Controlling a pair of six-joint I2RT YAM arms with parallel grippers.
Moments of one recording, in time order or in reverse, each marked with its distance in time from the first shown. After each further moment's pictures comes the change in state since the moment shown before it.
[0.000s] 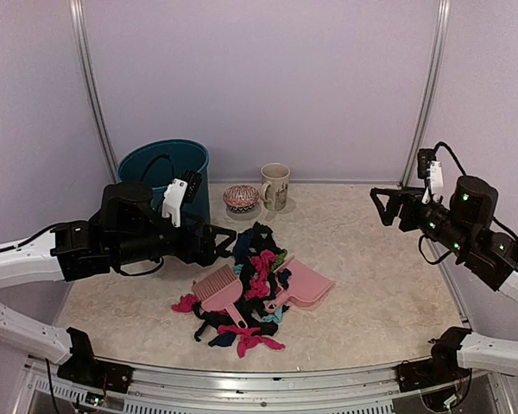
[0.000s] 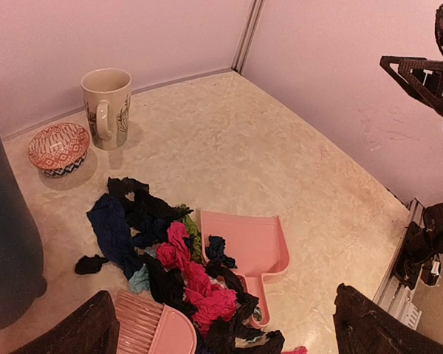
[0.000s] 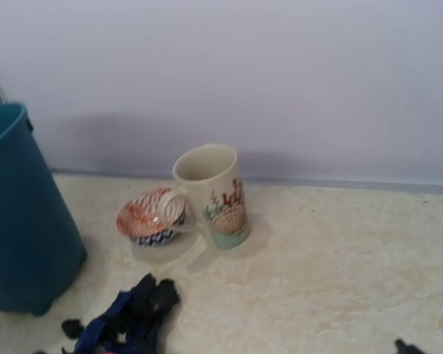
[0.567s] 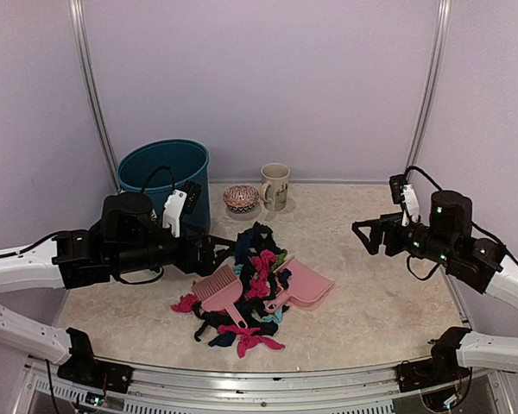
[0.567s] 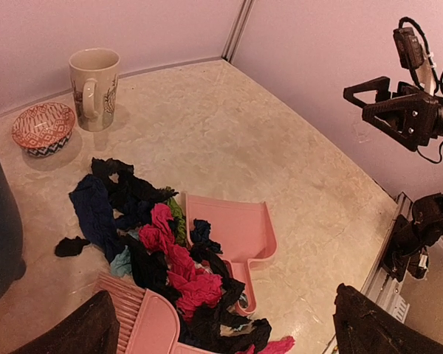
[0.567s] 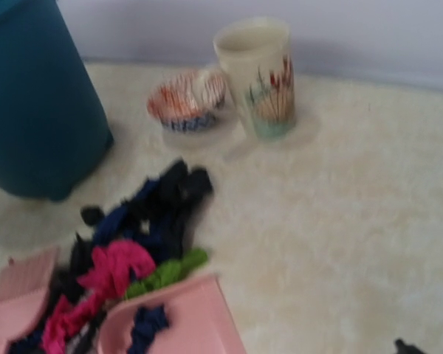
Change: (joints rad) left arm -0.013 -0.023 -0.068 0.038 0.039 -0.051; right arm 0.003 0.047 -0.098 -0.039 -0.166 -0.011
